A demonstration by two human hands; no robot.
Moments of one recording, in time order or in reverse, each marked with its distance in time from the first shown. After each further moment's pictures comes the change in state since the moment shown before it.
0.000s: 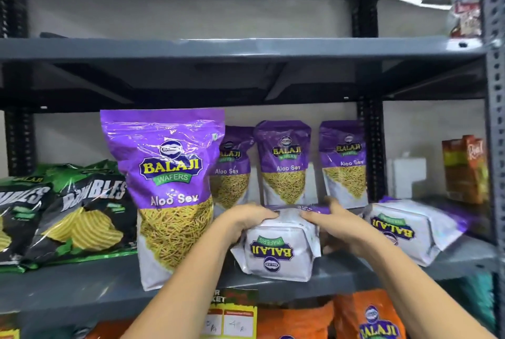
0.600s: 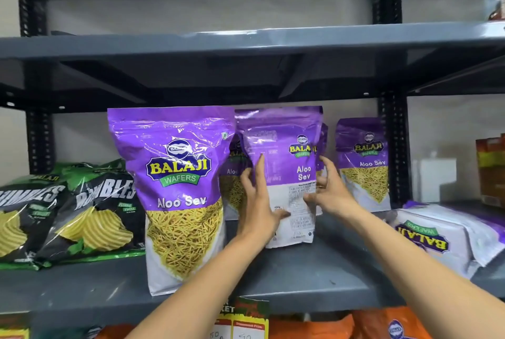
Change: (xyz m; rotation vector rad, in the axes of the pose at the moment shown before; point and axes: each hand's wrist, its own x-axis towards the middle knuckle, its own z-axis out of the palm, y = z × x) left_hand 0.024 -0.013 0.019 0.170 0.712 0.569; right_hand 0.078 -0.023 0.017 0.183 0.049 -0.402
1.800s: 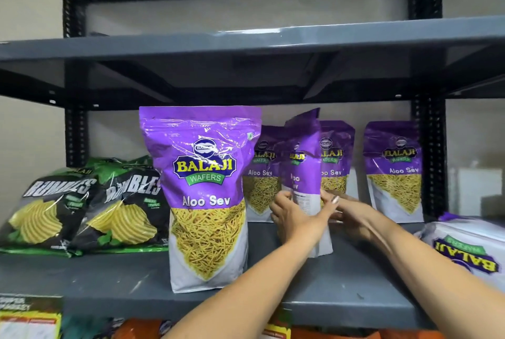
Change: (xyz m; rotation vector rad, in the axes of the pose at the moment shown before) left_hand -0.004 0.022 0.034 -0.257 0.100 -0.468; right_hand 0.035 0.049 0.007 0.457 -0.234 0.376
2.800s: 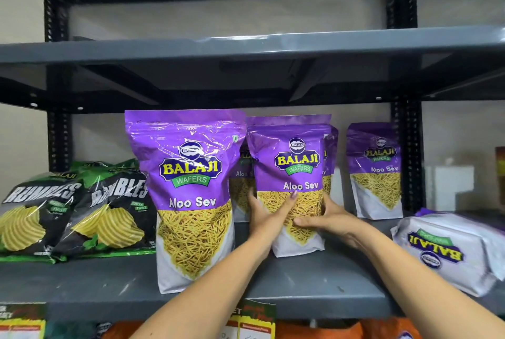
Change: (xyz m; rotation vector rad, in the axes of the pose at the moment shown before) left_hand 0.021 -0.022 -0.024 -0.398 -0.135 -0.023; right_hand -0.041 0.001 0.016 -0.366 -0.035 -0.192
